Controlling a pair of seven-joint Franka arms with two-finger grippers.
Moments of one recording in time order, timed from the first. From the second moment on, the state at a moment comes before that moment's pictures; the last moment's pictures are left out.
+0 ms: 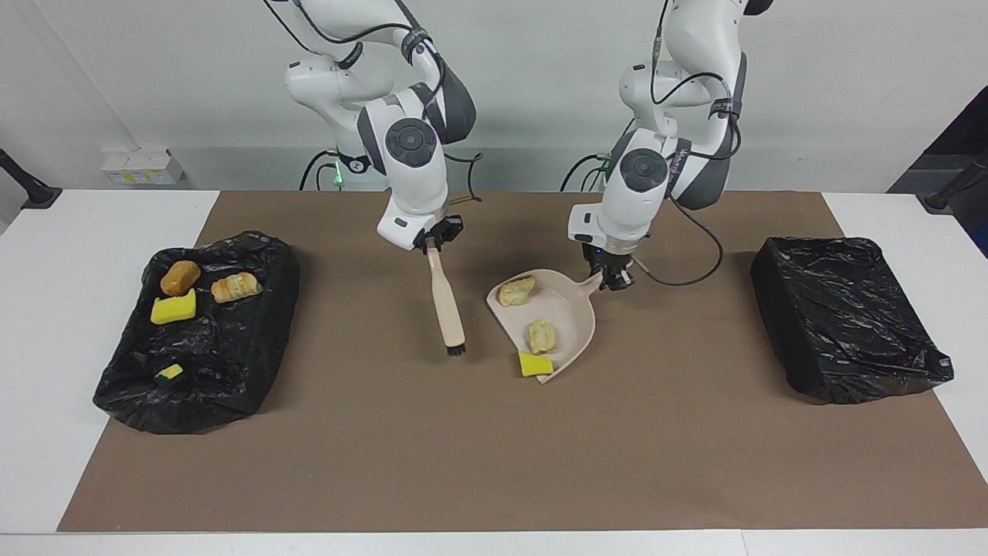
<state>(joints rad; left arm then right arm) 0.01 0.14 -0.48 -2.06 0.03 2.08 0.50 0.18 0.12 0.27 -1.97 0.04 1.88 0.18</state>
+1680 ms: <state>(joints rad) 0.02 -0.11 0.38 -1.94 -0.03 2.00 0.95 0.65 0.06 0.29 -2.23 0.10 2.18 0.82</state>
